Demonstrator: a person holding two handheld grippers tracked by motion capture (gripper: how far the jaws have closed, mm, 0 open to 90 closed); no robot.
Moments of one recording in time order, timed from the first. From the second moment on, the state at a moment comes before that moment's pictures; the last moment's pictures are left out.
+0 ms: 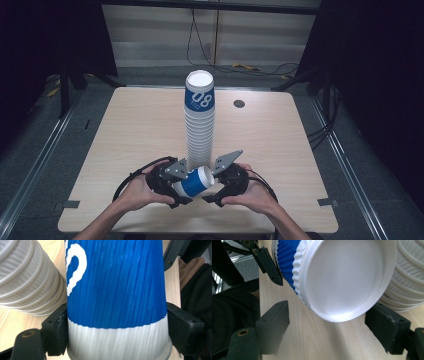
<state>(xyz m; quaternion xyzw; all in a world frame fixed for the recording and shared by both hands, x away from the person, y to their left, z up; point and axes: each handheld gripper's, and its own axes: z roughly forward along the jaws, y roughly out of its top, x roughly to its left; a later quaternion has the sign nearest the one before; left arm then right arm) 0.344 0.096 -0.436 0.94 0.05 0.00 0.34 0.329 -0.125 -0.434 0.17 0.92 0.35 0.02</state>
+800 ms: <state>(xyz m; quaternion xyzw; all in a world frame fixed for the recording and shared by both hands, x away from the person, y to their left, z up) 0.332 0.080 -0.447 0.96 -0.01 -0.01 0.26 0.328 -0.113 -0.433 0.13 0.94 0.32 -0.02</state>
